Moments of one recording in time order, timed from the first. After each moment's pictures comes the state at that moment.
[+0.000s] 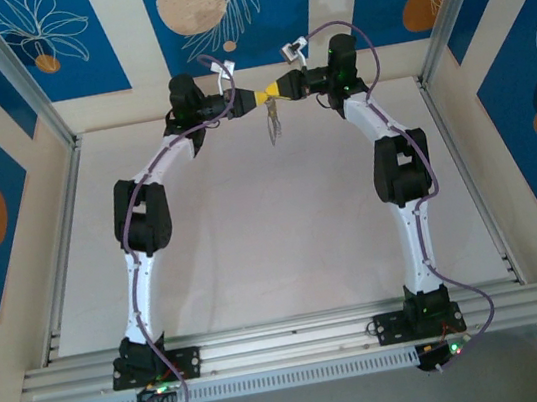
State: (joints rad) left arm -0.34 2.37 2.05 0.47 1.21 -0.83; right arm 0.16 2.38 2.11 0.34 -1.48 0.92
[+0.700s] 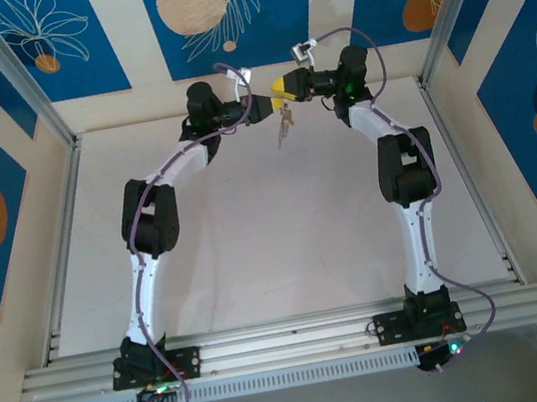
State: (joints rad) left arm -0.40 2.37 1.98 0.54 1.11 -0.82; right arm 0.11 2.34 1.92 0.72 -1.37 1.22
